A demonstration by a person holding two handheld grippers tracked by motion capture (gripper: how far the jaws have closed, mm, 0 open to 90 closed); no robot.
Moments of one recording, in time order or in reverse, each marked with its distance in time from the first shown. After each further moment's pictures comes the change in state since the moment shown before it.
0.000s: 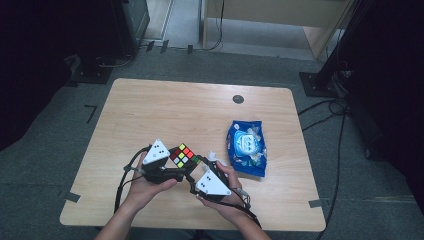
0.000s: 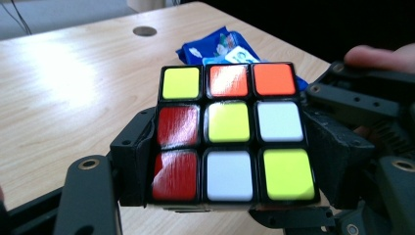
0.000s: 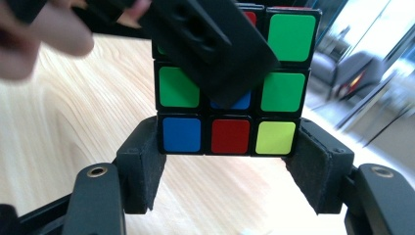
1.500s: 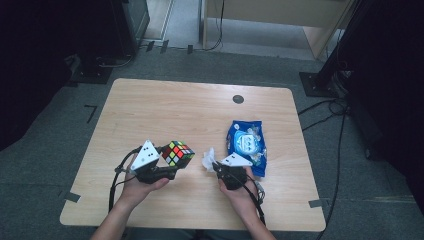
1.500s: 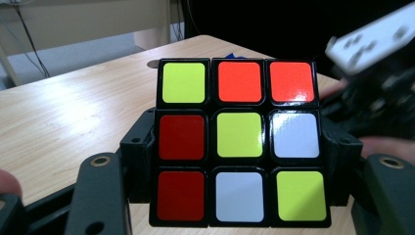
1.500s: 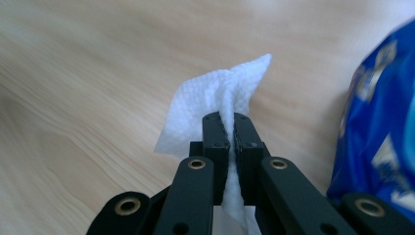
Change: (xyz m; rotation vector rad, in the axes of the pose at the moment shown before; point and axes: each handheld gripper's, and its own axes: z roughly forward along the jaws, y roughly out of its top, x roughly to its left) left arm 0.015 -0.014 -0.010 -0.152 0.020 0.088; right arm -0.057 -0.037 -0.002 0.371 0.014 0.520
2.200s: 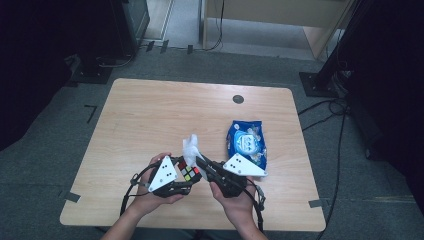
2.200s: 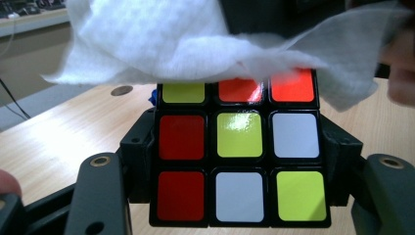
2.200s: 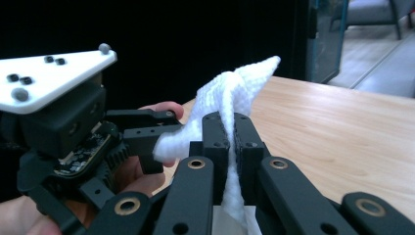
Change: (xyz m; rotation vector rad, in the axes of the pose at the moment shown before) left arm -0.047 -0.005 0.012 -0.051 -0.057 0.206; right arm 0.048 0.050 -0.071 -0.379 0.276 0.041
